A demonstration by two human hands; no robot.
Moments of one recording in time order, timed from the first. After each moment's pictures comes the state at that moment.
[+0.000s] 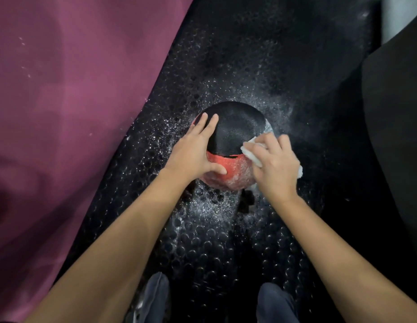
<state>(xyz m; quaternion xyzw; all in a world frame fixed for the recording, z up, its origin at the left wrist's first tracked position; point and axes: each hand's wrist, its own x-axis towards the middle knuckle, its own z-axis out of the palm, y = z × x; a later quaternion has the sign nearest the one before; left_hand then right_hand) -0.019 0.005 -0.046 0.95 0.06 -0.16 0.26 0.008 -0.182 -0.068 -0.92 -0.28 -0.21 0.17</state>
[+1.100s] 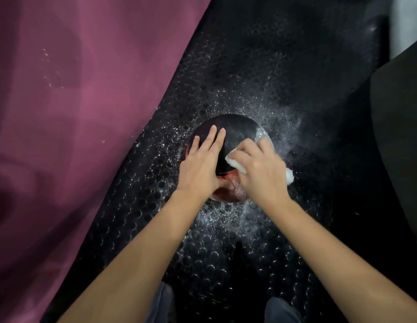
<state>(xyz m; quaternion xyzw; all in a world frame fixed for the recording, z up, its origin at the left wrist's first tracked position) -0.036 0.002 -0.044 0.96 0.10 -0.15 0.23 0.002 -0.137 -0.041 -0.93 -0.33 -0.09 0.14</state>
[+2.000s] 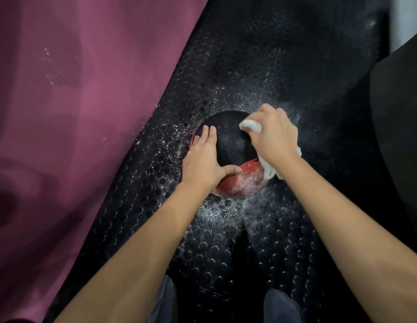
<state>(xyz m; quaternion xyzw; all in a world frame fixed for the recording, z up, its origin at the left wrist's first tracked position) -0.029 -0.009 -0.042 0.94 0.17 -0.14 0.26 0.056 -0.132 -0.016 -0.97 -0.18 0.04 0.16</state>
